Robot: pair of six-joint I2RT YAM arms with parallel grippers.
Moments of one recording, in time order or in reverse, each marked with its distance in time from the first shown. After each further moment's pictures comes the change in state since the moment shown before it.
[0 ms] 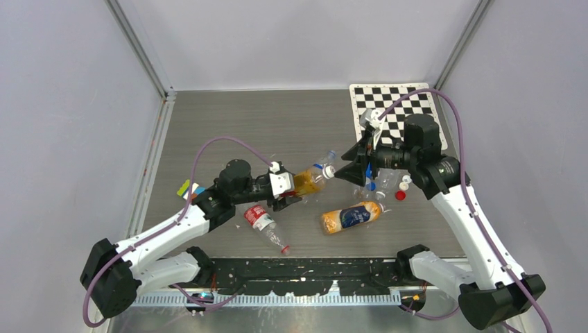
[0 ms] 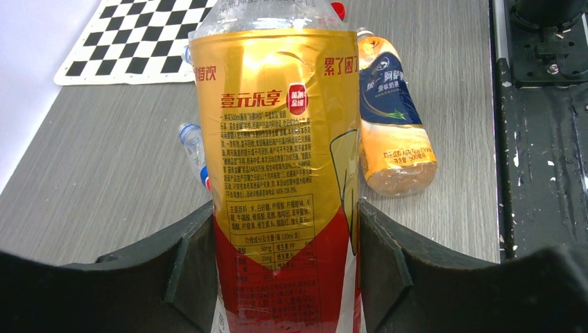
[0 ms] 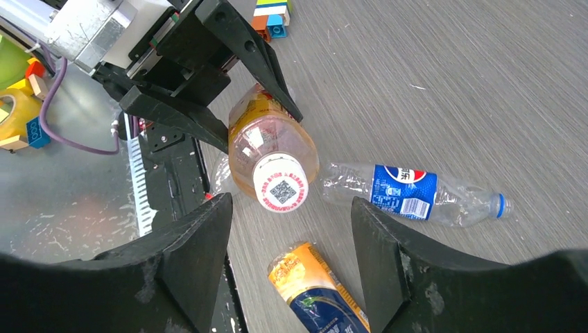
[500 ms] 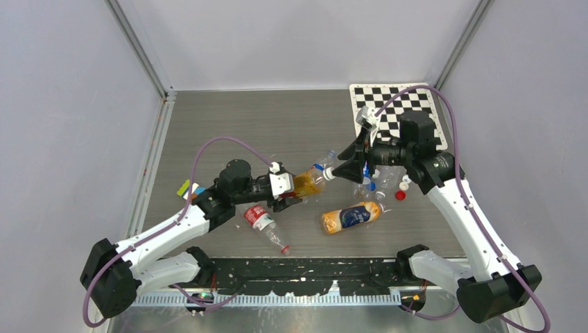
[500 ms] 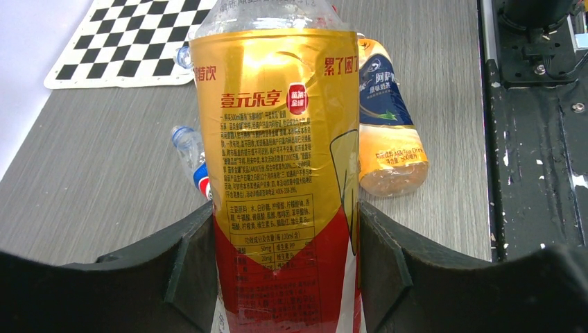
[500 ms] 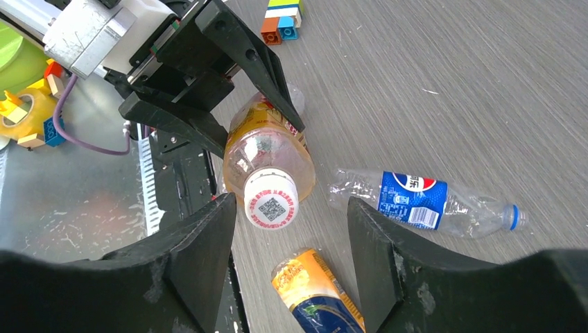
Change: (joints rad) left arm 0.000 0.000 0.000 -0.004 0.022 -0.005; right arm 0.000 0.047 0.005 0.031 -0.046 0.009
